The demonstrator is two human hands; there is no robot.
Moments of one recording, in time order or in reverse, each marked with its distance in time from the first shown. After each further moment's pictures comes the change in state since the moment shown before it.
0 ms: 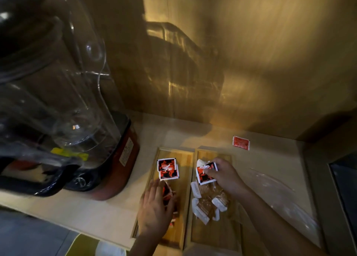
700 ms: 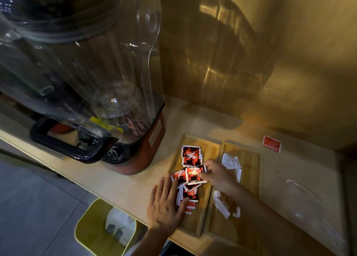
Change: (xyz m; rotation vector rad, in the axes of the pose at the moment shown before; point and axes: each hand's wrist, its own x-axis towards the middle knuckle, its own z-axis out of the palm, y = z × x) left_hand -0.030 -0.049 0.027 0.141 -0.120 -0.063; right_hand 0.006 -0.017 0.080 -0.331 -0.318 0.003
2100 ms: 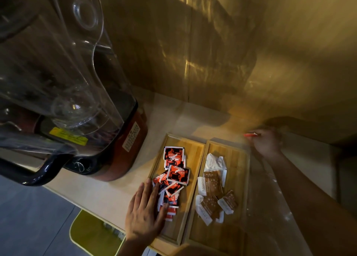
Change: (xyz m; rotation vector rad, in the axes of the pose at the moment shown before) left_hand 0.000 0.007 -0.004 -0.018 0.005 -0.058; right_hand 0.079 0.116 -0.159 -0.093 0.590 0.227
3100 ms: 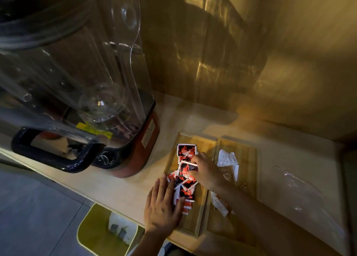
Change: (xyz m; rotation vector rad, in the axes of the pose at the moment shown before) left_hand 0.000 -0.004 -0.003 -0.029 -0.048 0.022; right_hand -0.165 -0.098 0.101 -0.132 -0.437 -0.522
